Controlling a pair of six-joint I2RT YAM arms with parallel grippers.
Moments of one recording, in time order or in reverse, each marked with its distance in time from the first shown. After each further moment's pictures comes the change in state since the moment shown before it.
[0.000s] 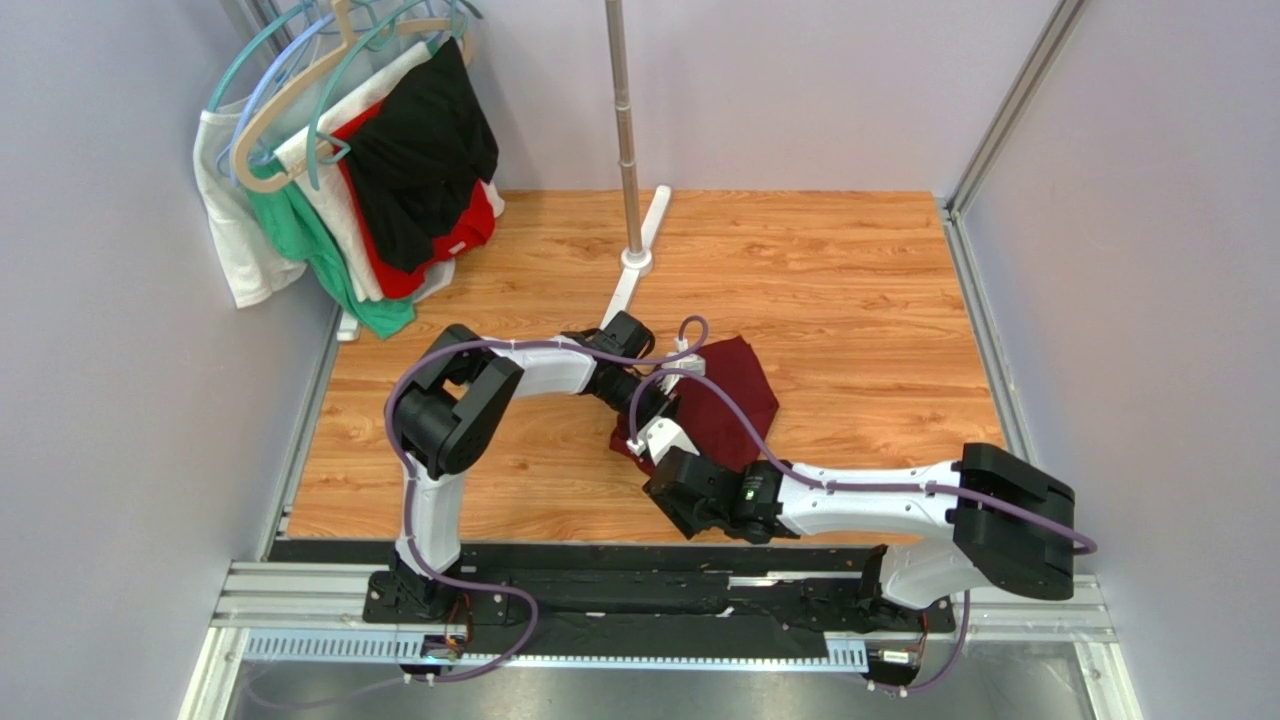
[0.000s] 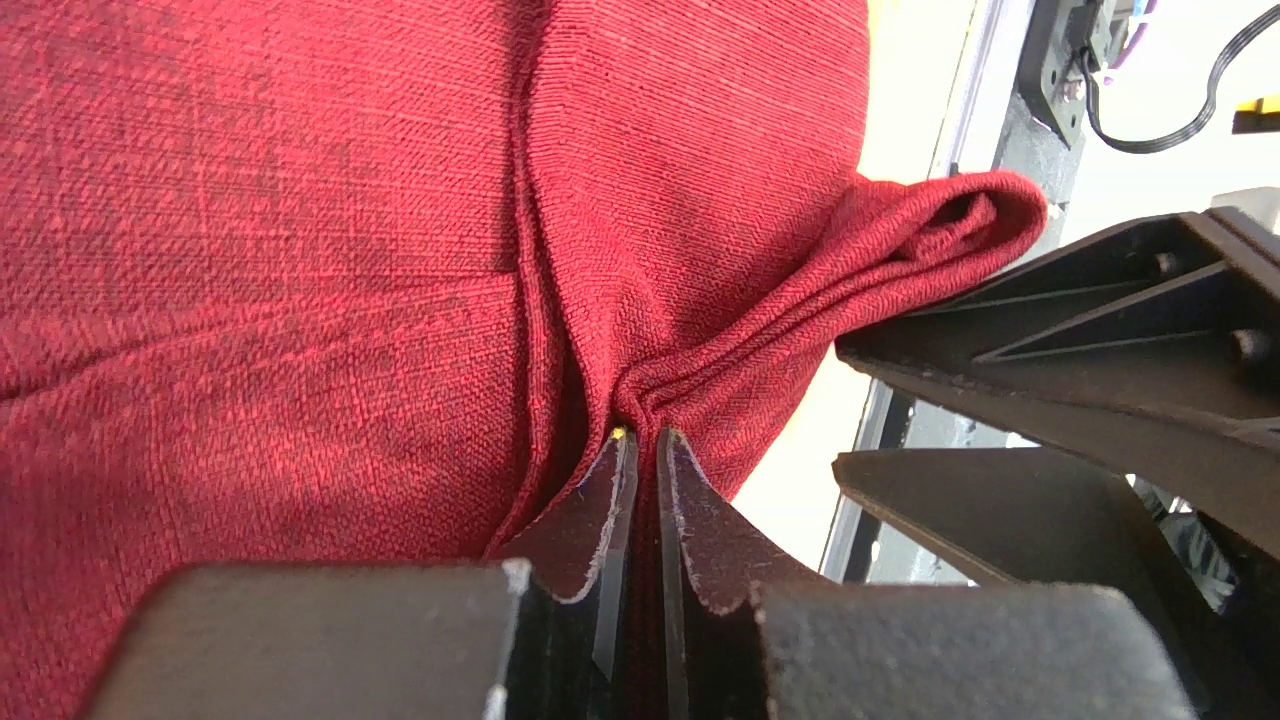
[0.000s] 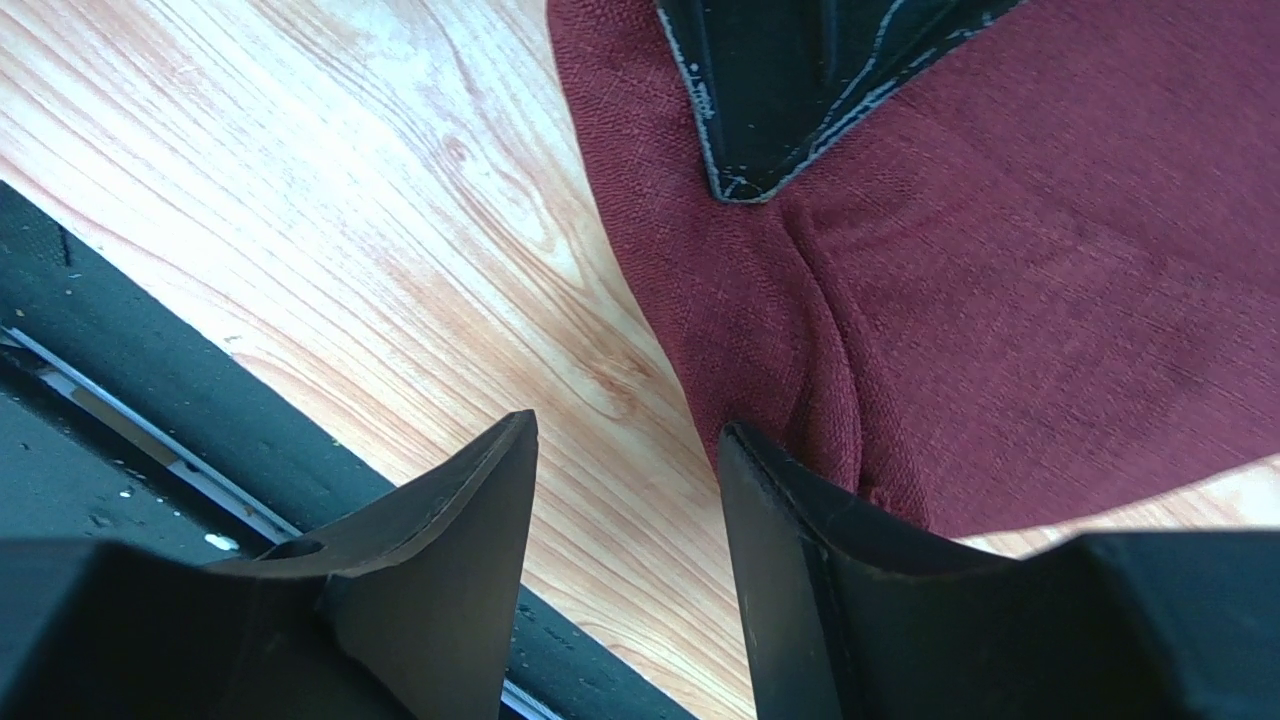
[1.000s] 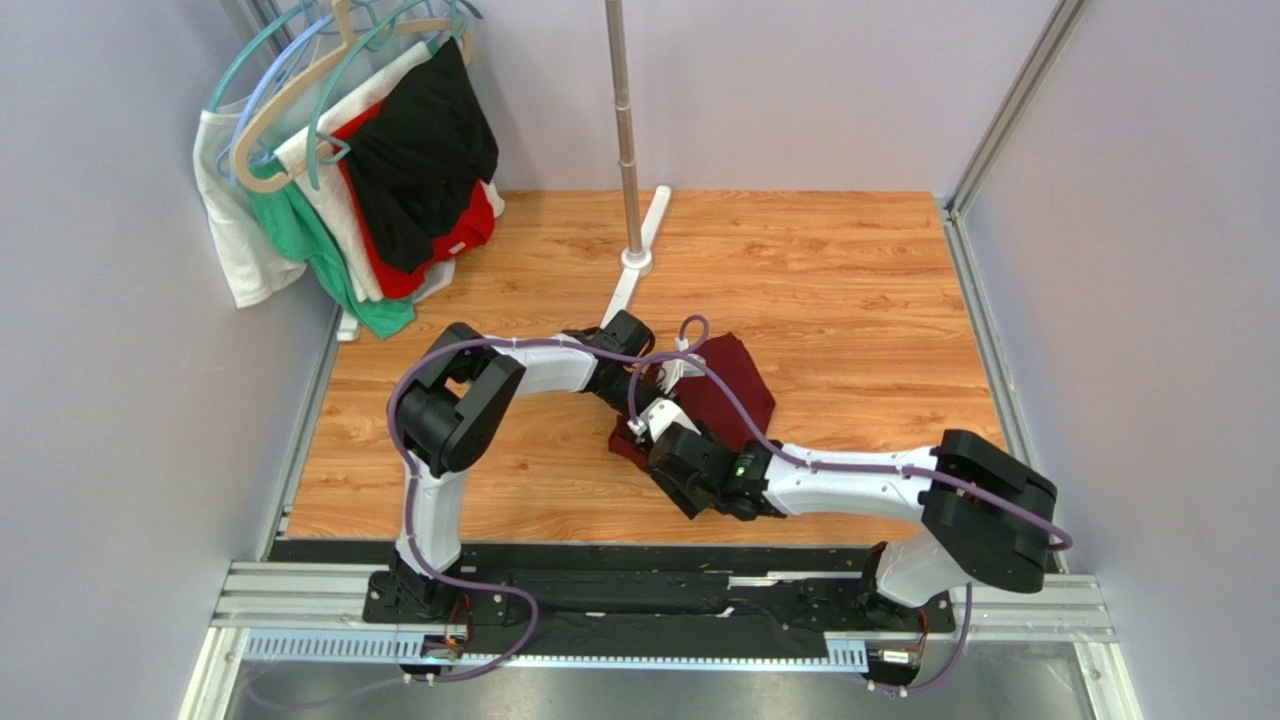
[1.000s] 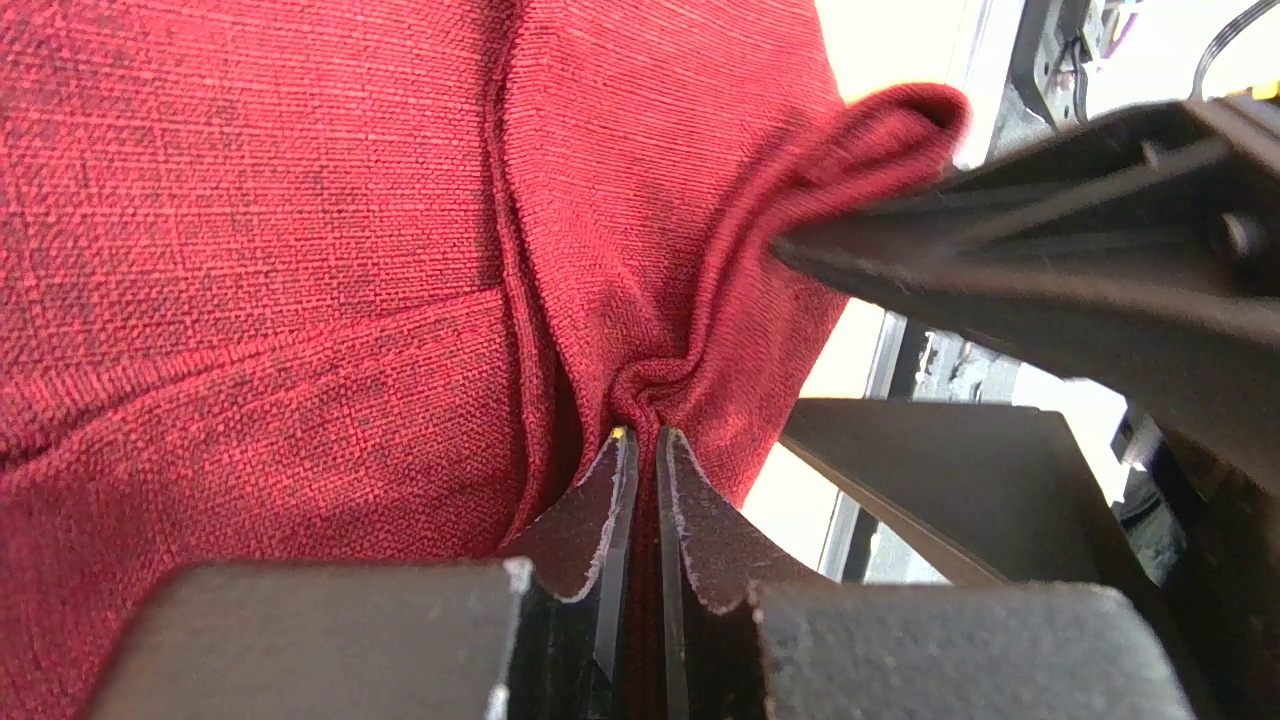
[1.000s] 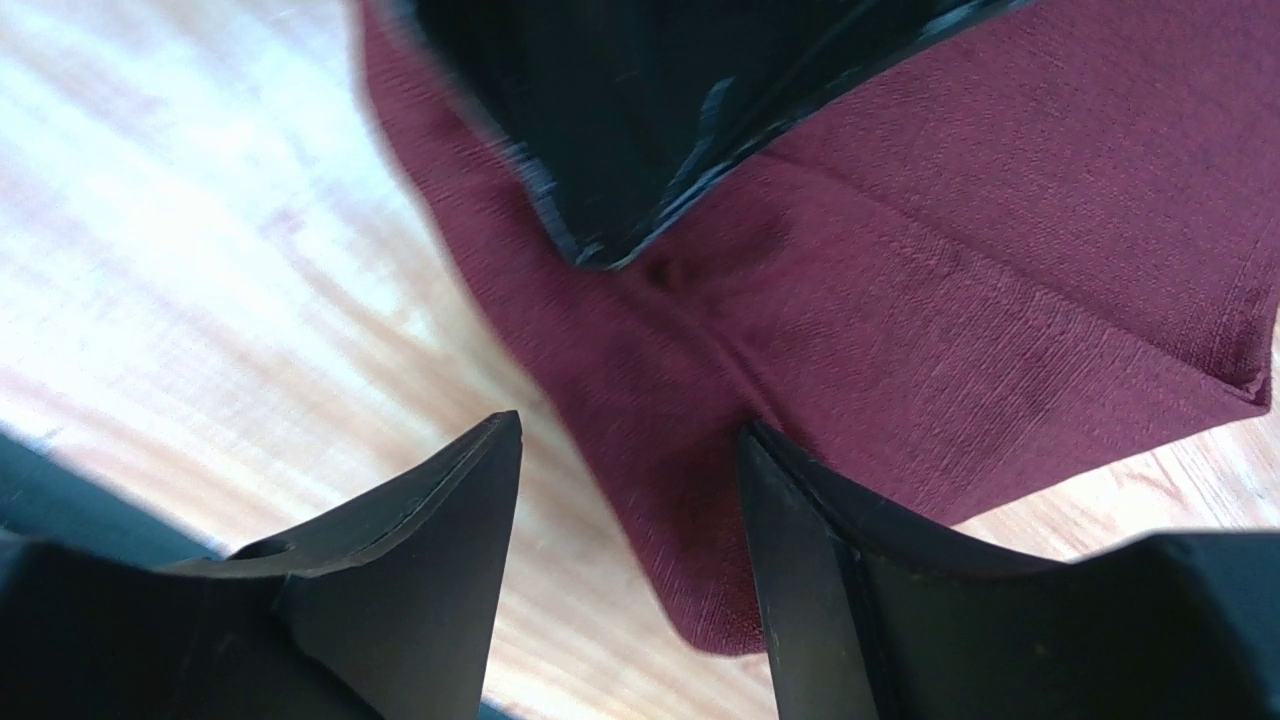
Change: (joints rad) left arm 0.002 0.012 0.014 -0.019 0.016 0.021; right arm -0.082 0.067 0.042 -0.011 0.028 -0.089
